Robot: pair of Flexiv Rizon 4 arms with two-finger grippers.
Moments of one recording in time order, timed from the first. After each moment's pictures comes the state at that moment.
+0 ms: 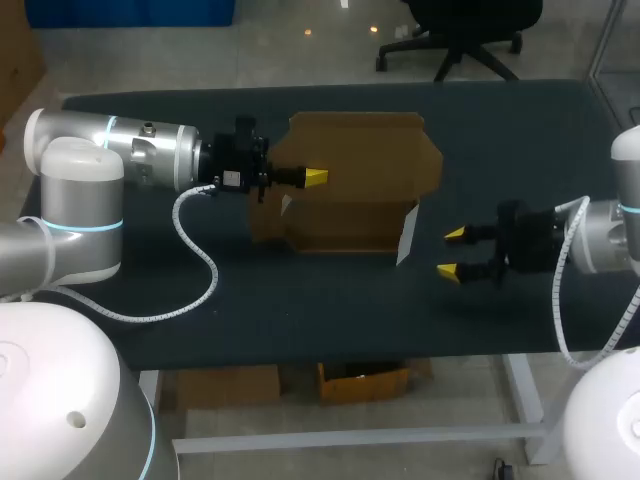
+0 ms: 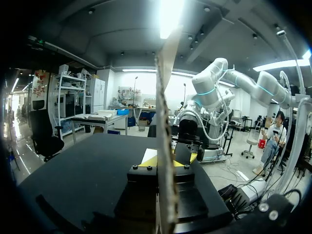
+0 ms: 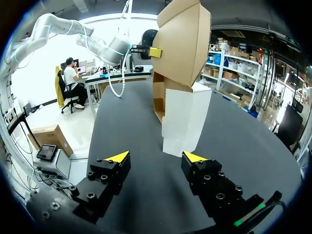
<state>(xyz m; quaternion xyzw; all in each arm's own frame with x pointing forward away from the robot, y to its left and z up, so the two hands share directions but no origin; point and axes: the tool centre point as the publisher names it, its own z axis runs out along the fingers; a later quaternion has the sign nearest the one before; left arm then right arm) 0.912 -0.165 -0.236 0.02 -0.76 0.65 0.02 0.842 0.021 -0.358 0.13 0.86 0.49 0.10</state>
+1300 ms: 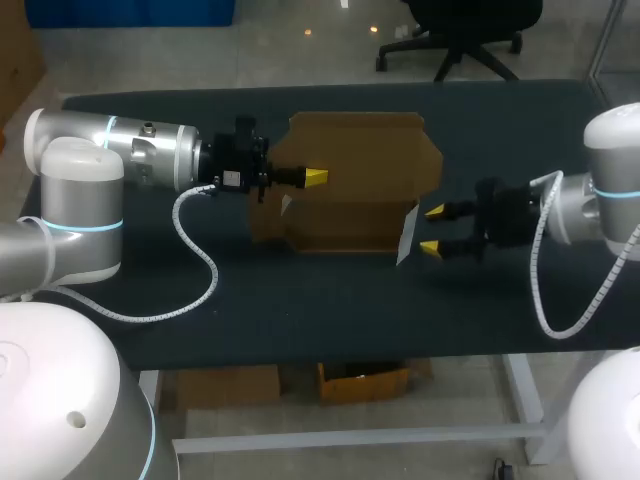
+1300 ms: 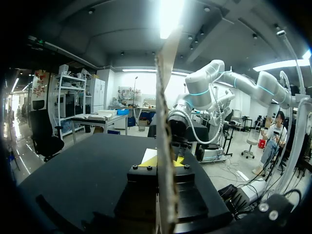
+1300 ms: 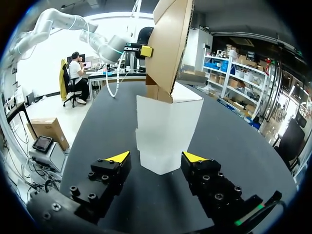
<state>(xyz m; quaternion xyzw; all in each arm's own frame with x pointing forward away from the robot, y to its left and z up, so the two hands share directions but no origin) 0.912 -0.165 -0.236 0.02 -0.76 0.65 0.02 0.893 0.044 -0.358 0.08 0.86 0.49 0.11</state>
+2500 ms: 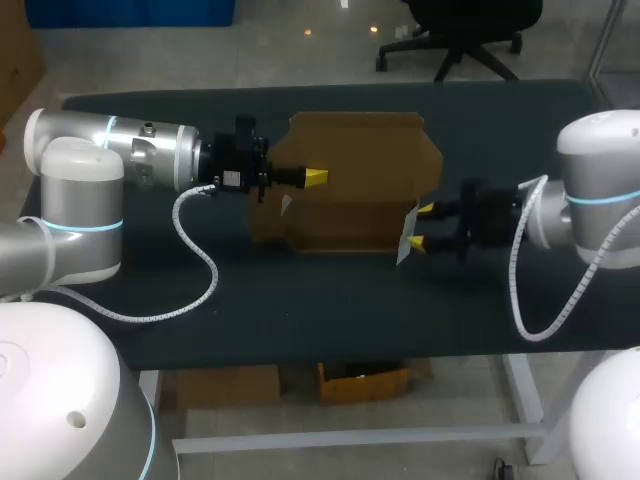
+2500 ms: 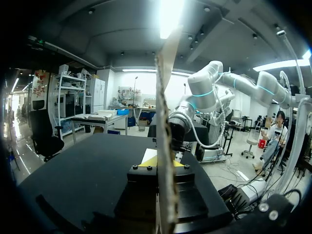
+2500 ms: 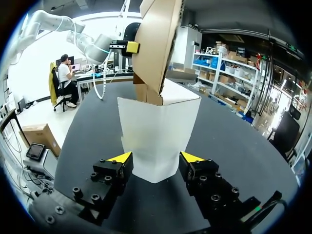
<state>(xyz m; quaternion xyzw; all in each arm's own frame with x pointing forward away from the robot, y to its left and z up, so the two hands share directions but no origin) 0.912 -0.165 -0.236 0.02 -0.76 0.65 0.02 0.908 0.061 -0.364 0.13 0.85 0.49 0.14</state>
